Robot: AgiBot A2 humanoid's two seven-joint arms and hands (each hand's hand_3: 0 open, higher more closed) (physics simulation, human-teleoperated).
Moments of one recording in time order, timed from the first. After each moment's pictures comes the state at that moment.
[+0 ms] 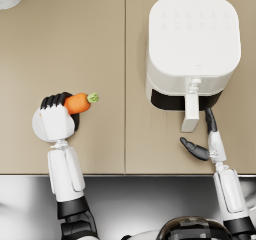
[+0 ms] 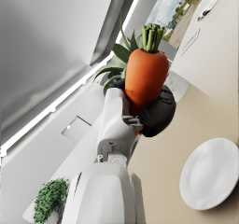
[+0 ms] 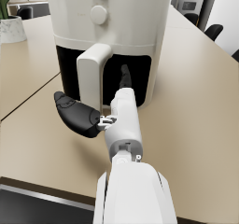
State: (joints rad) left arm 0.53 1.26 -0.14 -1.37 2.44 -0.02 0.00; right arm 0.24 -1.42 0.22 1.44 1.42 0.00 0.00
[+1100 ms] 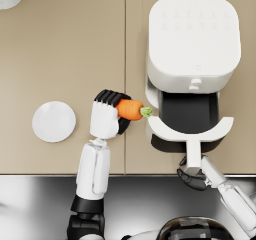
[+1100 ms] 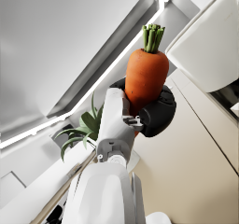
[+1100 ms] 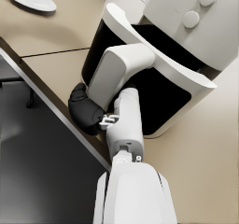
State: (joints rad) left arm 0.58 1.34 0.17 -1.55 2.16 -0.03 0.00; right arm 0.19 -0.95 0.66 1.72 1.43 -0.06 0.00
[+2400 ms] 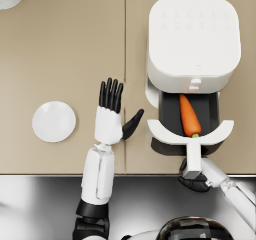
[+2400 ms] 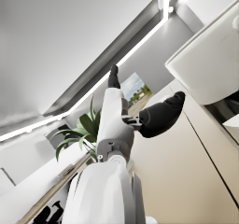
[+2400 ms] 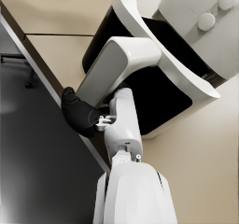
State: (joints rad) left arm 0.53 1.40 0.15 -1.63 2.16 0.00 0.00; right arm 0.31 -0.85 0.80 1.69 1.43 0.03 0.00
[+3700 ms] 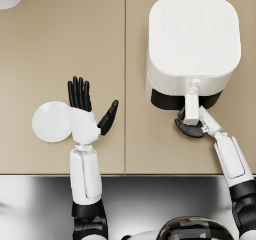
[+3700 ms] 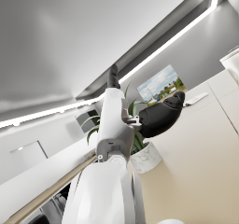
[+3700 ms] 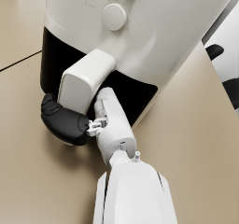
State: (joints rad) left arm 0.55 1.40 -0.06 -1.67 2.16 0.00 0.00; right arm 0.71 -1.32 0.55 0.95 1.43 0.29 0.02
